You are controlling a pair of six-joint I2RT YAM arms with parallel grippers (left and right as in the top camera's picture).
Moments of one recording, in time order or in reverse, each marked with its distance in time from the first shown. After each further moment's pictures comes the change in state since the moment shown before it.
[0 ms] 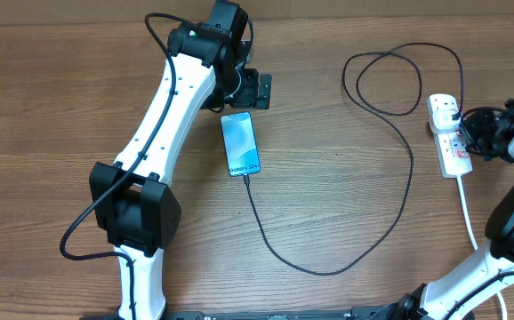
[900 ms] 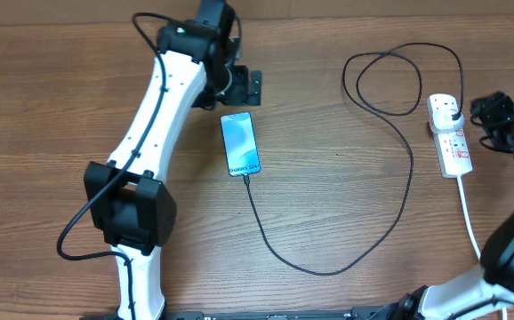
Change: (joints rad) left arm 0.026 0.000 0.000 -0.004 0.000 0.000; right arm -0.016 -0.164 -0.038 0.045 -0.010 -0.021
